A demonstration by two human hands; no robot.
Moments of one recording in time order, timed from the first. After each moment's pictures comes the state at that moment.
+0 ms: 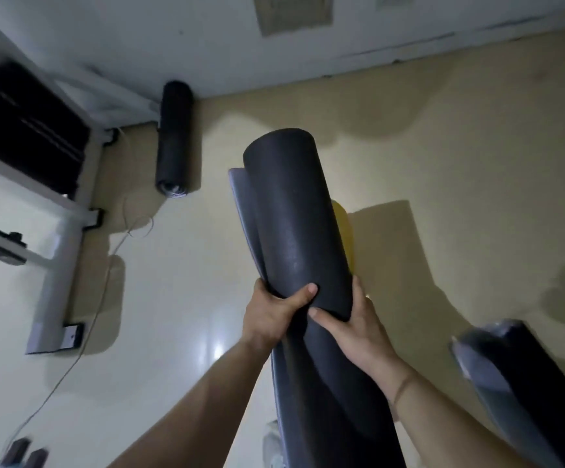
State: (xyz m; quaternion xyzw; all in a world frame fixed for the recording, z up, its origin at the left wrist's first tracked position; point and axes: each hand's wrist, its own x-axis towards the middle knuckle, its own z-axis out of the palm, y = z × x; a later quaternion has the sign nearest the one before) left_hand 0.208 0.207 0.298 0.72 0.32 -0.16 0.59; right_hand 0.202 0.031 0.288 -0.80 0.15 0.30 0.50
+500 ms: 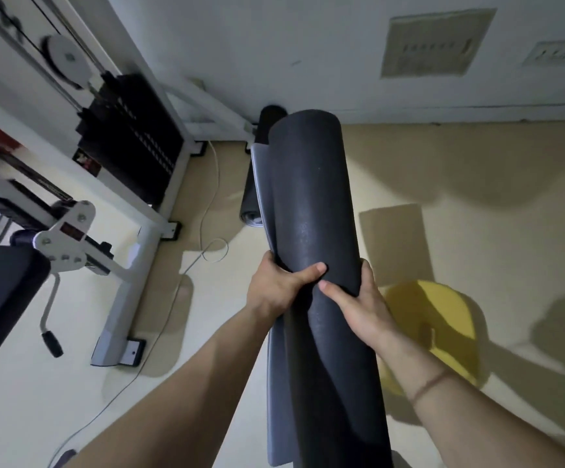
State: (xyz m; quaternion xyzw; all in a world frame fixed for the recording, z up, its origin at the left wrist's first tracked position) left_hand 0.390 0.484 0.345 0.75 0.35 -0.07 0.55; right_hand 0.414 0.308 0.324 -0.79 0.08 0.31 0.52
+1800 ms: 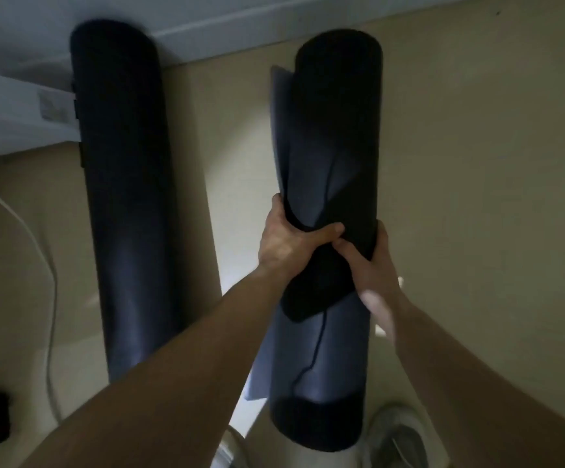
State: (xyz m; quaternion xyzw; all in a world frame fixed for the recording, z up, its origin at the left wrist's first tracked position) left_hand 0.969 0.597 -0.121 0.79 0.25 -0.22 0.52; right_hand 0.927 0.450 -0.131 -0.71 0.32 0.23 0.58
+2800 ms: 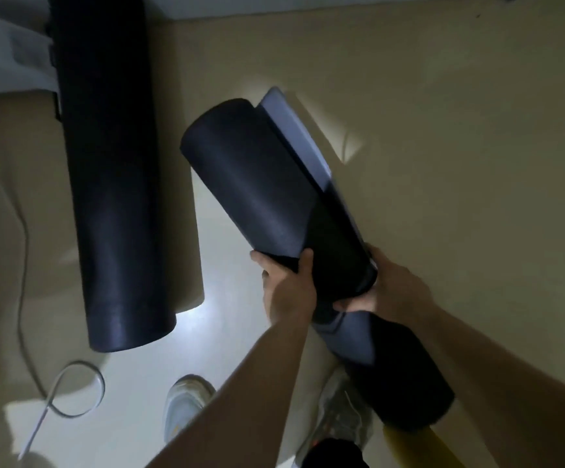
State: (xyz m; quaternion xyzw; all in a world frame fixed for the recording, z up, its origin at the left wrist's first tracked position) left_hand 0.863 0.531 -0.102 0.72 0.47 -0.24 0.44; right_hand 0.901 0.367 -0.073 -0.85 0.09 0.46 0.25
